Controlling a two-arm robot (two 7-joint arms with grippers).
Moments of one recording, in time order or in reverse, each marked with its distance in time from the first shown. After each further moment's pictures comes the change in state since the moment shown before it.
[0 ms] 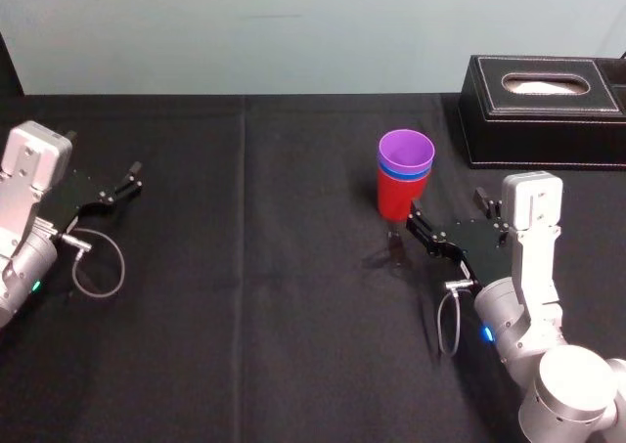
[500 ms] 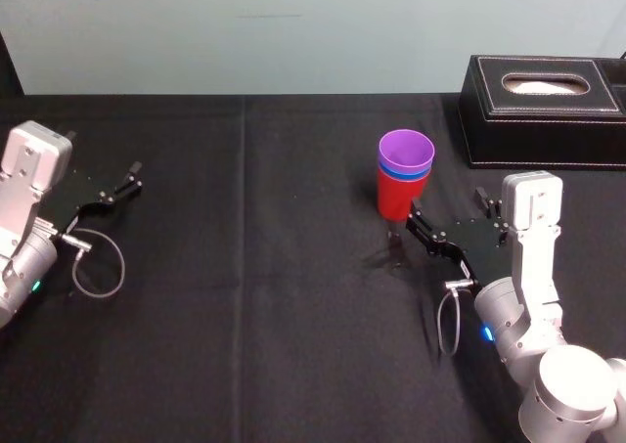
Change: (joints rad) left arm 0.000 0.000 0.000 0.000 0.000 0.000 0.000; right arm 0.000 0.001 -0.001 -0.001 0.000 0.000 -0.002
